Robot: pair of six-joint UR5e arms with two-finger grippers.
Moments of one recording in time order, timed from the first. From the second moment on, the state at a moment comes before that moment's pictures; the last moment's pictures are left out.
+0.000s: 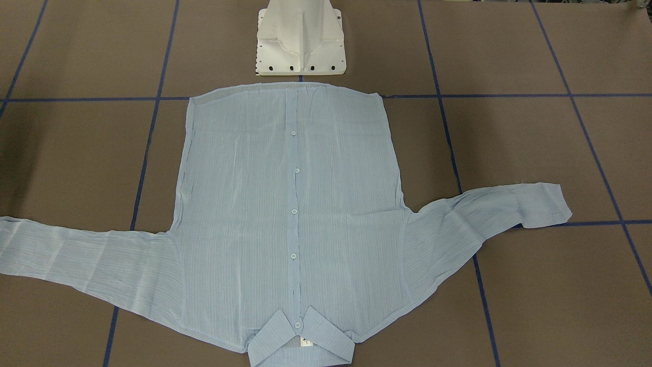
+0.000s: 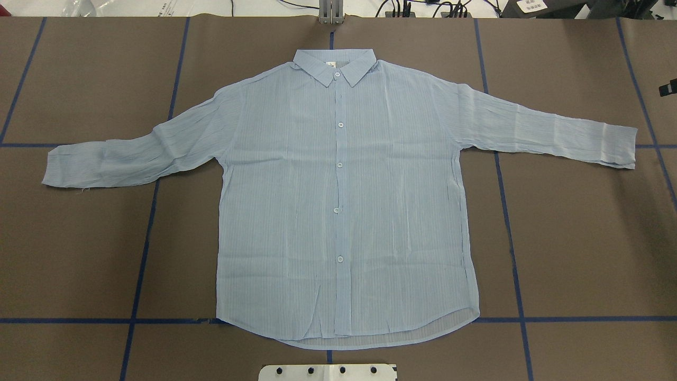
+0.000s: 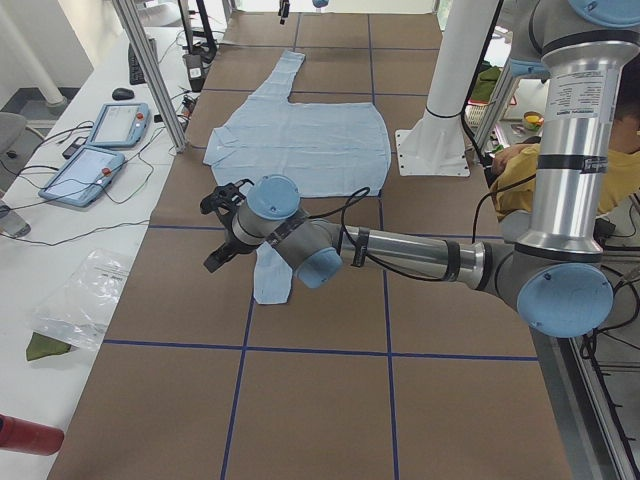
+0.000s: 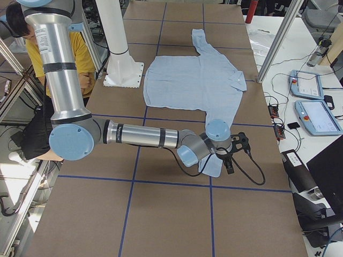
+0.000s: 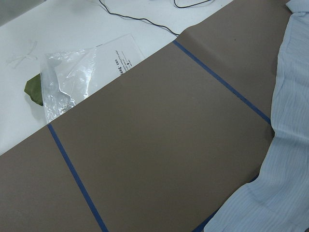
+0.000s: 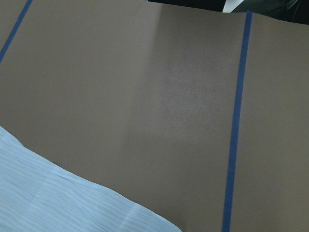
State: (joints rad) left arm -1.50 -1.61 -1.65 -2.29 -2.35 0.02; right arm 1.40 -1.39 1.24 -0.75 2.28 0.40
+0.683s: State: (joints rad) left arm -1.50 -1.61 -1.65 -2.30 -2.35 0.02; right arm 1.28 -1.40 1.10 -0.53 2.14 0.54
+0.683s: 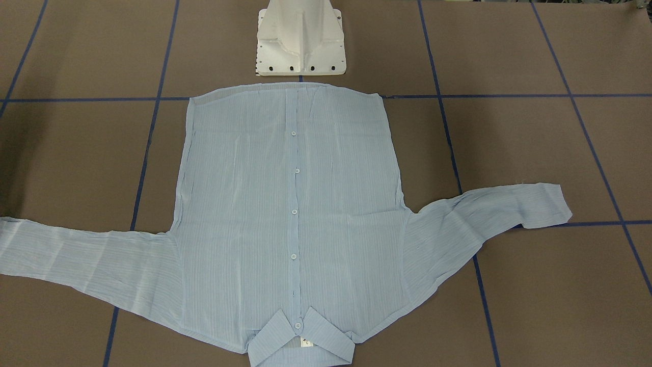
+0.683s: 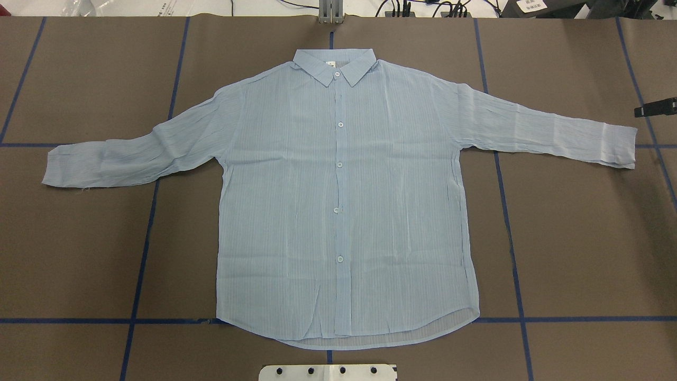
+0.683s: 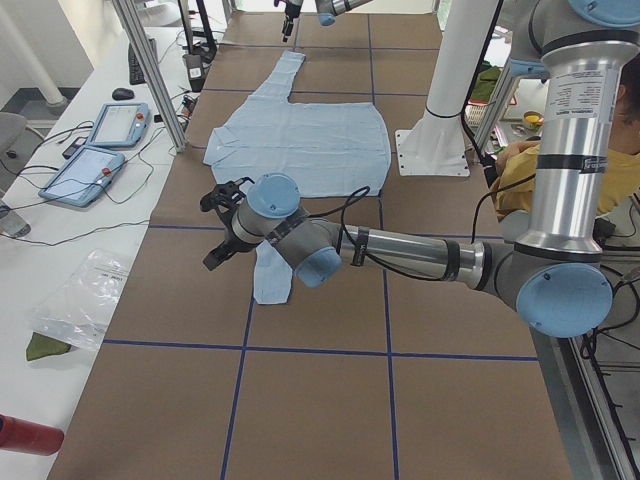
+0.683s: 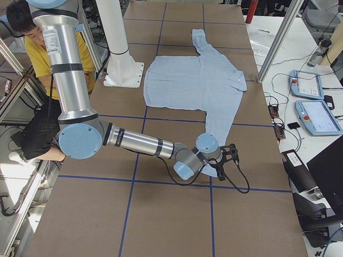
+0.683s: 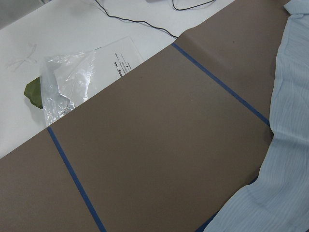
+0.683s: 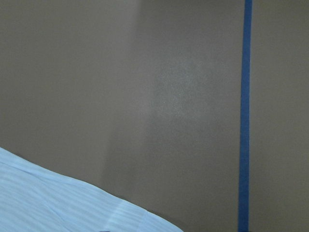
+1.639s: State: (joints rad) left arm -1.50 -1.61 -1.65 -2.31 -2.35 0.02; right arm 1.23 -1.39 0.98 -0.41 2.10 0.56
